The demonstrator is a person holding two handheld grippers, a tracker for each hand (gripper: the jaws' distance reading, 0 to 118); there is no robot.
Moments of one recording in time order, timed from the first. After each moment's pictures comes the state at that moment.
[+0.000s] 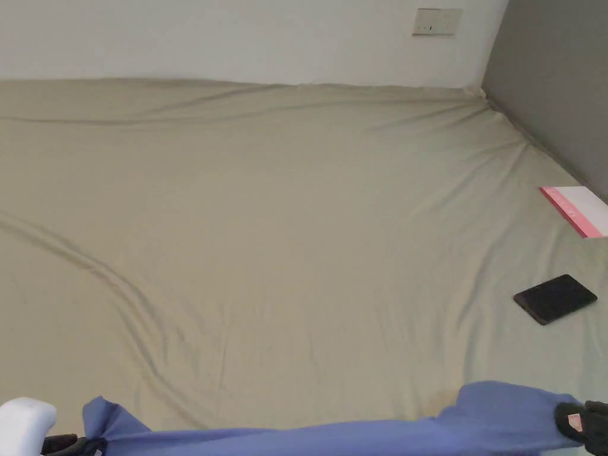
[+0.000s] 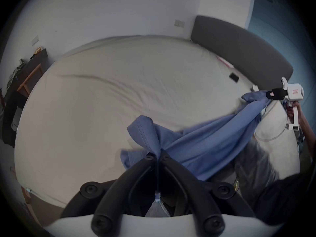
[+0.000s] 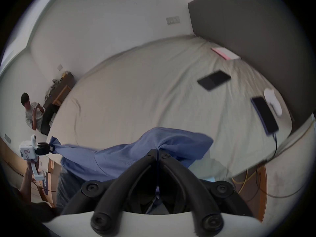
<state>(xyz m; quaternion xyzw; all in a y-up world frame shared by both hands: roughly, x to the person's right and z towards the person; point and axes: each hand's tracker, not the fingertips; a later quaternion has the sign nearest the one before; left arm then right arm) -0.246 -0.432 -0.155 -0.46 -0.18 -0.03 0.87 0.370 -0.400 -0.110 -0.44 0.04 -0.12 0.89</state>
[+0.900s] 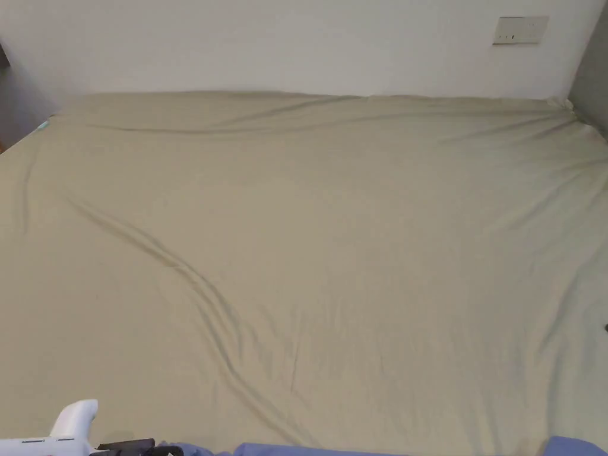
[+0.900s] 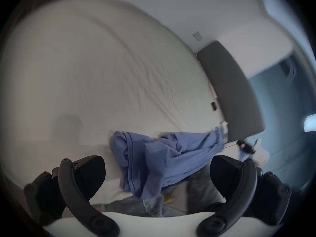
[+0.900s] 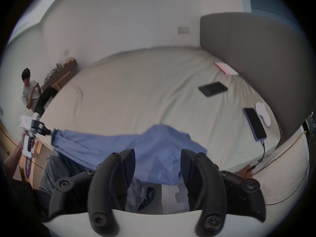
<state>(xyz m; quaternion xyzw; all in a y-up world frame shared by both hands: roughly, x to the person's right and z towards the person) -0.347 -0.491 -0.179 -0.51 -0.23 0.29 0.77 0.340 -0.394 -0.060 -0.39 0.04 -0.03 0.92</state>
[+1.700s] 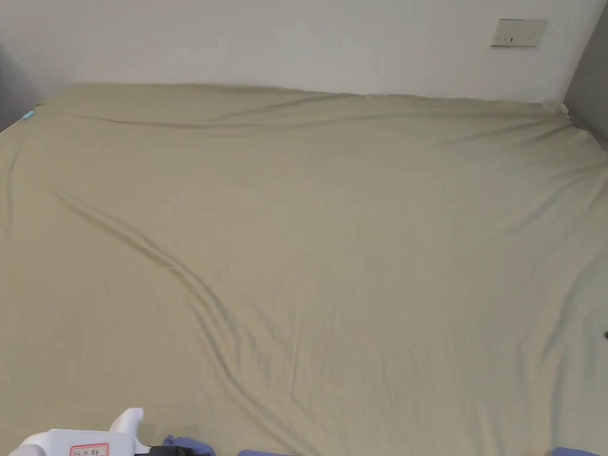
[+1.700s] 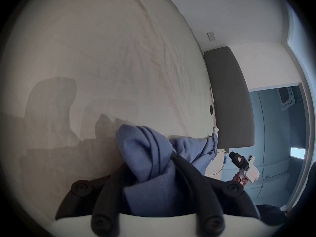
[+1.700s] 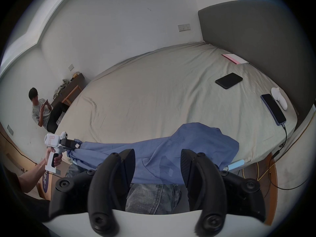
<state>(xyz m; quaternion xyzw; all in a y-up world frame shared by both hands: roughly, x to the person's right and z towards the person) -0.328 -0.567 -0.220 -0.55 -0.24 0.37 0.71 0.298 -0.407 -0.069 -0.39 0.07 -0.12 0.91</state>
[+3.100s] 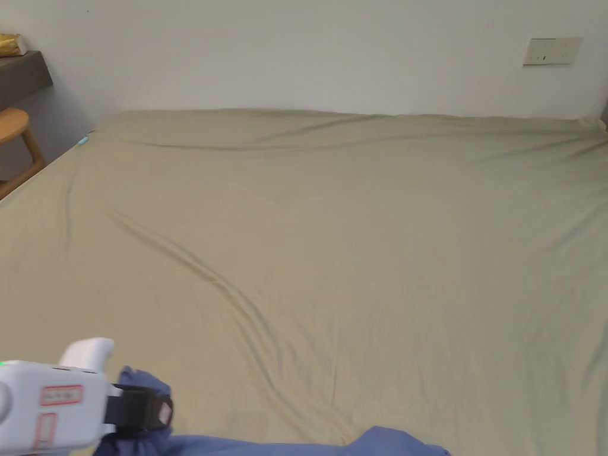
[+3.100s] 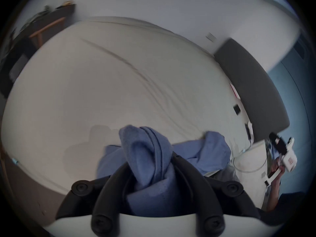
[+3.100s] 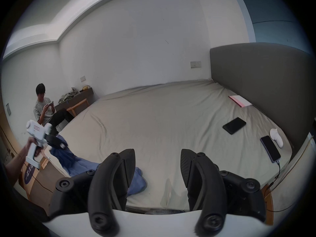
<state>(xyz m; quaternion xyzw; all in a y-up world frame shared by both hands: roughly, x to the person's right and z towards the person) -0.329 -0.388 -0.202 -0.51 -0.14 0.15 0.83 0.243 -0.348 -0.068 -0.25 0.07 -0.06 0.96</state>
